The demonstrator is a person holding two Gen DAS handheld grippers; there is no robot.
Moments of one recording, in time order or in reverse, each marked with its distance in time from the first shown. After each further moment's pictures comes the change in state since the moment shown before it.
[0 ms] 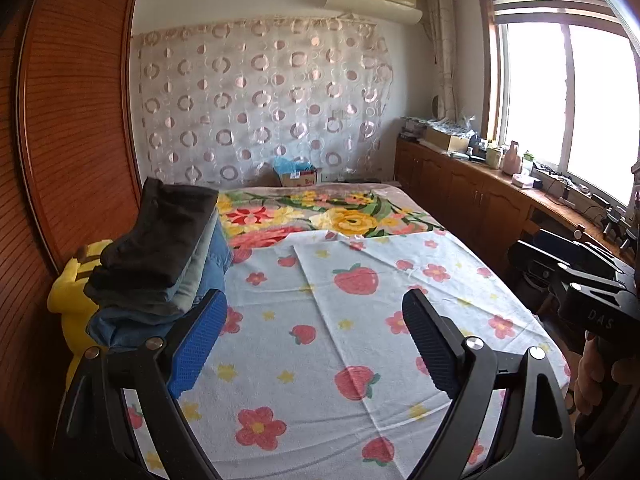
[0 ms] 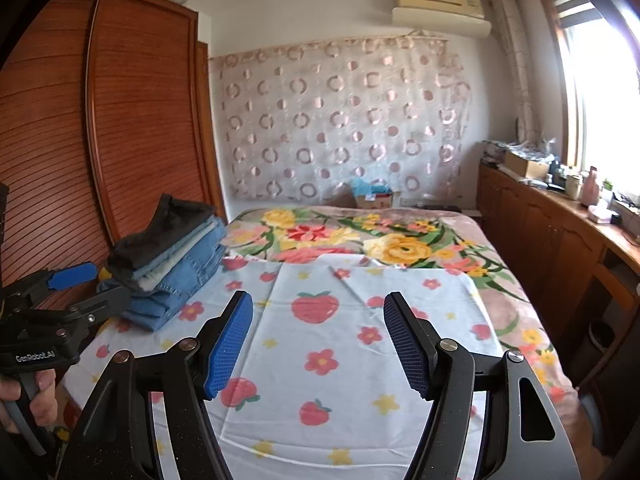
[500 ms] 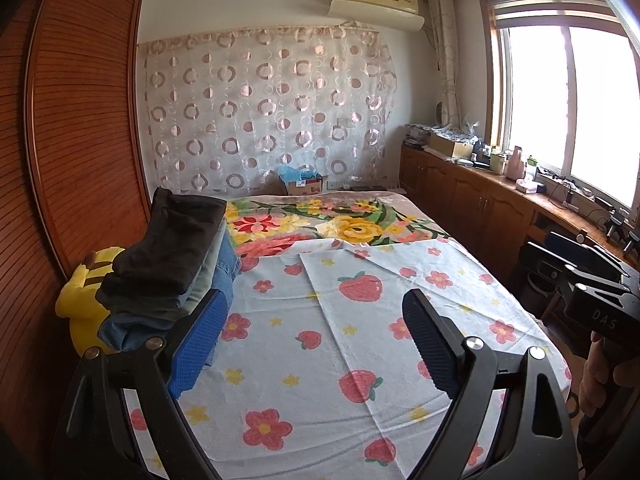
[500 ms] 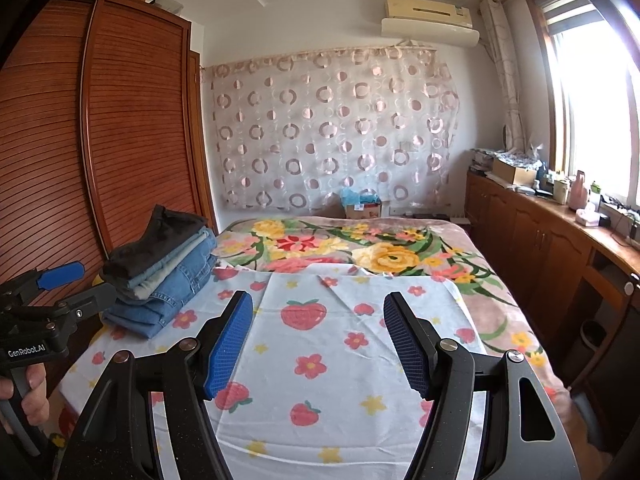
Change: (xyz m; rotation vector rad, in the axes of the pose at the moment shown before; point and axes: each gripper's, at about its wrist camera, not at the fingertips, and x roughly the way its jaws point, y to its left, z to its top) left arm -0.010 0.001 0.003 0.000 -0.025 0.027; right arm -0.010 0.011 -0.018 0.011 -0.032 -0.033
